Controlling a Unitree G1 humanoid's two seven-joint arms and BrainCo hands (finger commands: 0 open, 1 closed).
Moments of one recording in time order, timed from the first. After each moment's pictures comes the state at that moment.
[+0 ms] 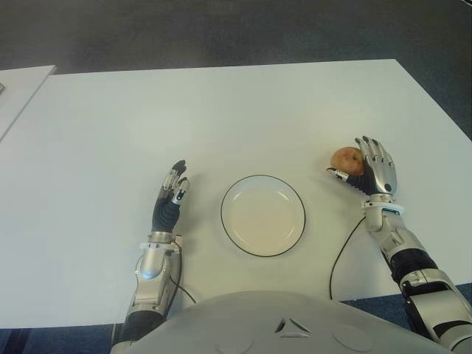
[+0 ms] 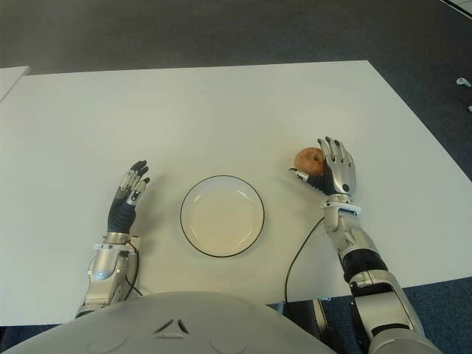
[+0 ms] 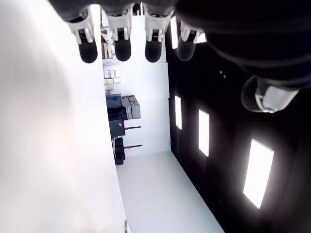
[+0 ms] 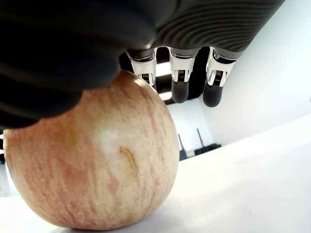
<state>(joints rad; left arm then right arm) 0.32 0.08 0.02 0.28 -0.02 -0.67 -0.08 -0.18 -0.54 0.18 0.72 -0.74 -0.23 -0.70</state>
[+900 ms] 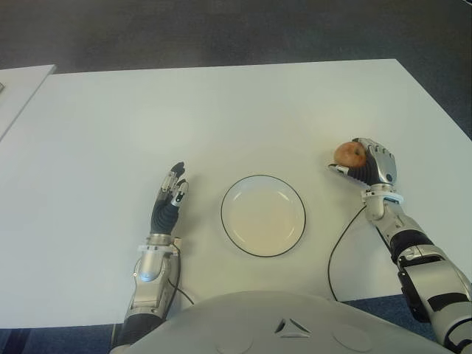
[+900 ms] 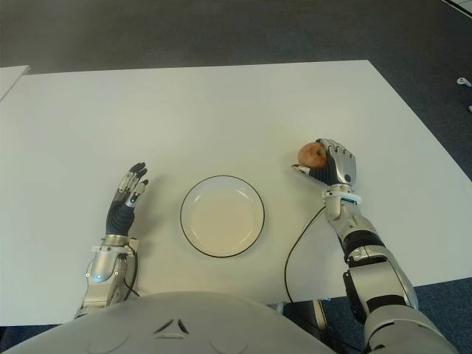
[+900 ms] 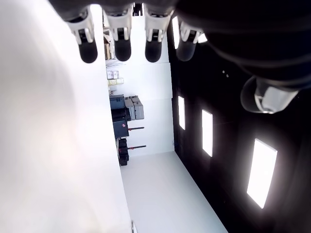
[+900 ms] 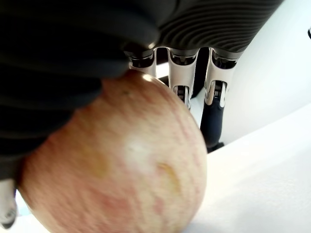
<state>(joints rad) 0.33 0.08 0.02 0.27 -0.02 -0.66 -0.08 -0.35 -0.54 0.21 1.01 -0.66 -0.42 -0.78</state>
